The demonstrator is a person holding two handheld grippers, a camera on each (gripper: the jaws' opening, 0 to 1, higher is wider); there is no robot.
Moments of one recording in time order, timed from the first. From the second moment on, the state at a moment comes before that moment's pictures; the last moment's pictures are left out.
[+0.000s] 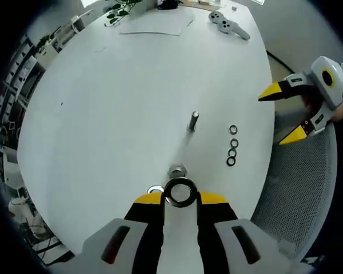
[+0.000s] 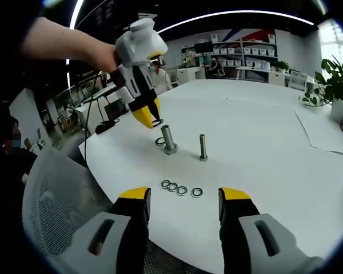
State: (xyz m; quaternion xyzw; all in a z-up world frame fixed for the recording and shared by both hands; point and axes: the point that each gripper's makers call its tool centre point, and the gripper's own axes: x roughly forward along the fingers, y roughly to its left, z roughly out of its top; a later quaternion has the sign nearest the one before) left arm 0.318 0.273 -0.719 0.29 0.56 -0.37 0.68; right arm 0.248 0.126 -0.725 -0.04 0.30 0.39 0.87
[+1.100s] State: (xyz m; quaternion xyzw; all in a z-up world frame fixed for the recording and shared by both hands) left arm 0.327 0.261 -0.742 0.32 0.56 -0.38 0.66; right arm 0.250 0.125 -0.725 -0.04 0.30 0.39 0.87
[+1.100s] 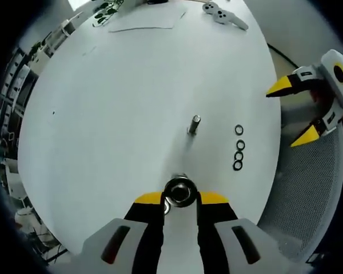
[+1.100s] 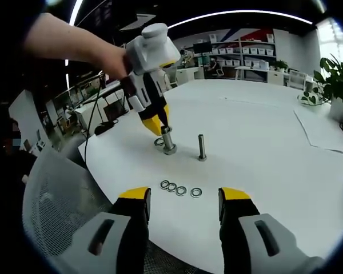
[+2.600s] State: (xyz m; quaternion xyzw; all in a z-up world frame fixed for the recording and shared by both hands) left arm 0.327 0.263 -0.785 0.34 0.57 -0.37 0.65; right arm 0.250 0.124 -0.726 -0.04 0.30 0.39 0.87
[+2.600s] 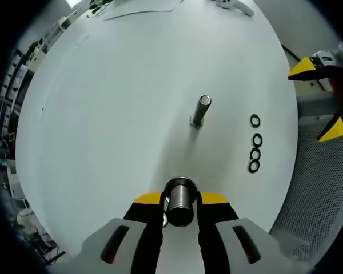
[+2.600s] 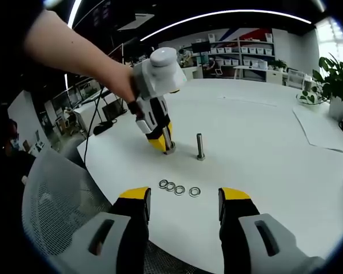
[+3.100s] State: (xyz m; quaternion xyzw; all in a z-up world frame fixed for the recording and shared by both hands) left arm 0.326 0.275 -0.785 0.32 0.57 -0.36 0.67; right arm 0.251 0.123 -0.727 -0.04 0.30 0.38 0.87
